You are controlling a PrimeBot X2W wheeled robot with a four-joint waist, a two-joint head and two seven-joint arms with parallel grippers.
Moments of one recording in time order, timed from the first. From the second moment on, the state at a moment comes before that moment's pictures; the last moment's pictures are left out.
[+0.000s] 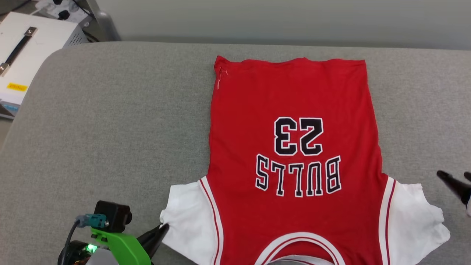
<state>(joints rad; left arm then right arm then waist) 0.04 0.67 -0.48 -0.24 -0.85 0.10 0.34 -0.10 -0.42 -0.20 -0.09 0.56 0.14 0.90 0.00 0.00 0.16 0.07</state>
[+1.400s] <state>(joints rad) -0.14 0.56 -0.61 -0.41 -0.72 0.09 0.36 -0.96 -0.58 -0.18 0.28 0.29 0.13 1.21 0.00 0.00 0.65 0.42</state>
